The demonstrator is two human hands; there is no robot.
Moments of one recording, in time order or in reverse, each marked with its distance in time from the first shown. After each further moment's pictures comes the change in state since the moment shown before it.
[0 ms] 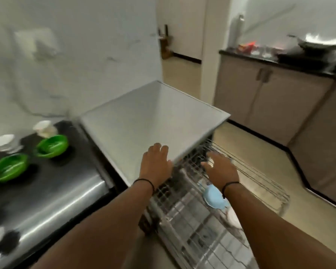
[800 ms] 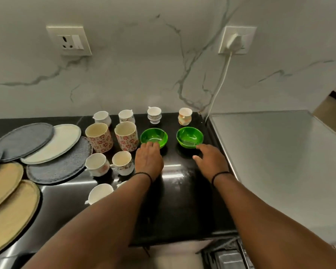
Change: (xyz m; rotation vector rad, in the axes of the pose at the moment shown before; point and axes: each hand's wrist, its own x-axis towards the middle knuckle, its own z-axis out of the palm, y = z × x) left_hand -0.147 -0.412 -0.107 0.119 0.218 -0.759; right_hand 0.014 -0.435 0.242 -0.042 -0.286 -0.708
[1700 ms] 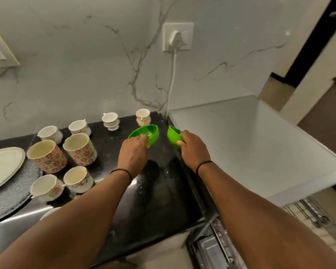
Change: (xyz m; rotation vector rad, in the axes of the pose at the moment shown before) left_hand 0.027 0.077 -0.014 -0.131 0.054 0.337; right_hand -0.002 0.047 -0.052 0.066 0.206 0.012
